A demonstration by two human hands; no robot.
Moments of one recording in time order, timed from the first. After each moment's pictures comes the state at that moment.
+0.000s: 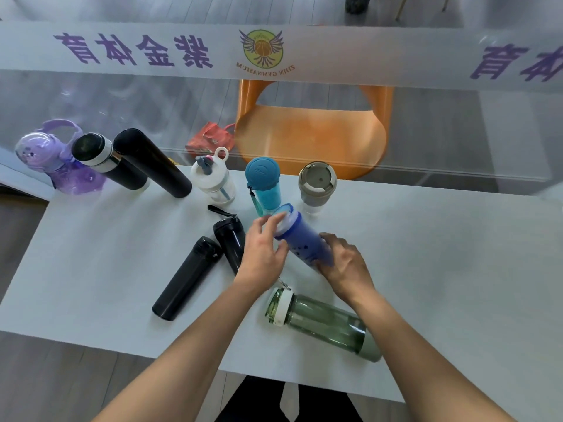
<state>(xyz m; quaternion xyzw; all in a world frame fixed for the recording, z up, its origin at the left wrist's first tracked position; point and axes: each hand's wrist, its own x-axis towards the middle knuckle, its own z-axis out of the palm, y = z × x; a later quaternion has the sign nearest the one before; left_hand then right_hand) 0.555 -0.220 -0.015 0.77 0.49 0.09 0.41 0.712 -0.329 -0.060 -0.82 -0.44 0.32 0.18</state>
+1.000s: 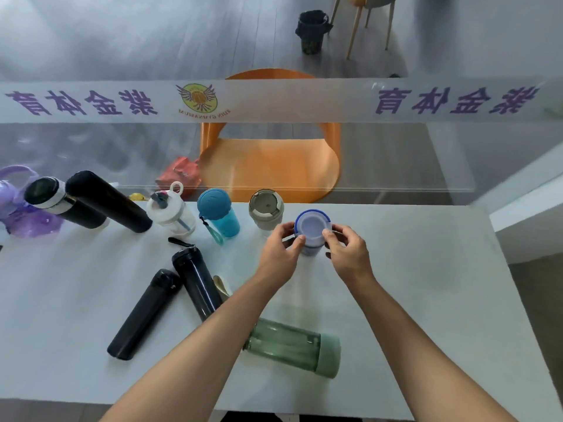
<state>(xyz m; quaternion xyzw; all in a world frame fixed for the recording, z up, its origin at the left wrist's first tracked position) 0.682 -0.255 -0.007 0.62 0.47 0.16 0.61 0.805 -0.343 -0.018 -0.78 -0.17 0.32 0.50</state>
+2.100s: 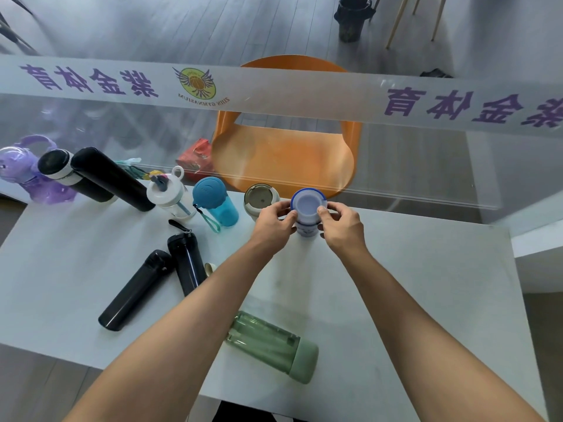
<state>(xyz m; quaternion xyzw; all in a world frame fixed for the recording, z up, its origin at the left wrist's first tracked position) 0.730 -0.220 -0.003 0.57 0.52 0.19 0.61 0.857 -0.296 -0.018 -0.79 -0.23 0.35 0.44</state>
